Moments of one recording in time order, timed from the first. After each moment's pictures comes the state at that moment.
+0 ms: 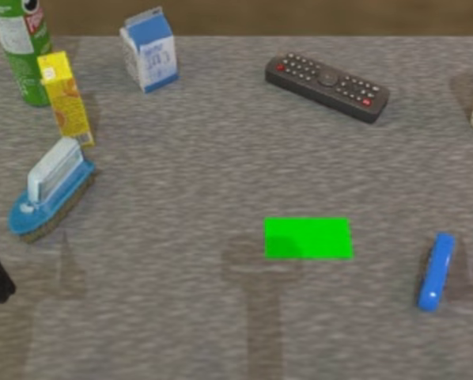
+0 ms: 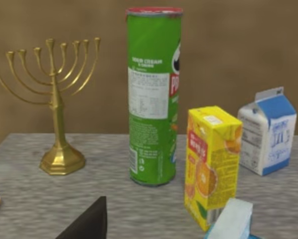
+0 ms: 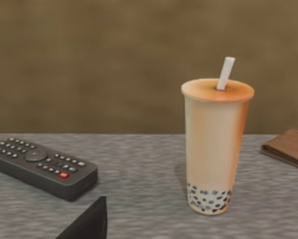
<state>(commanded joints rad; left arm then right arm) 0.00 0.00 0.00 0.00 0.00 0.00 0.00 0.00 0.00 0.00 0.00 0.00</state>
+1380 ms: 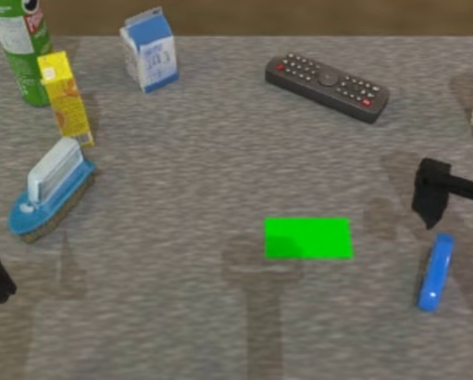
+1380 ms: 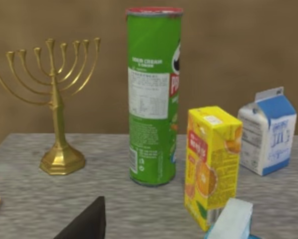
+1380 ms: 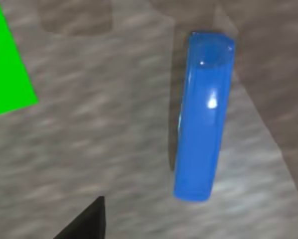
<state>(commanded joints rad) 0.00 0.00 0.00 0.00 0.00 0.00 0.29 1.54 1.07 -0.94 0.01 0.62</state>
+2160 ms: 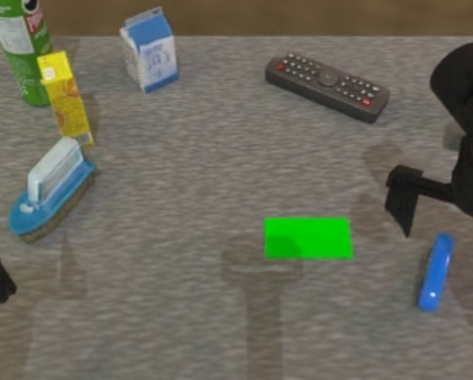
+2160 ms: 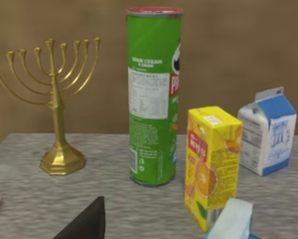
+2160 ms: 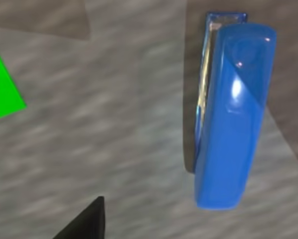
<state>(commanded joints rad) 0.00 0.00 0.00 0.00 0.00 0.00 0.33 1.74 1.18 -1.01 0.01 0.70</state>
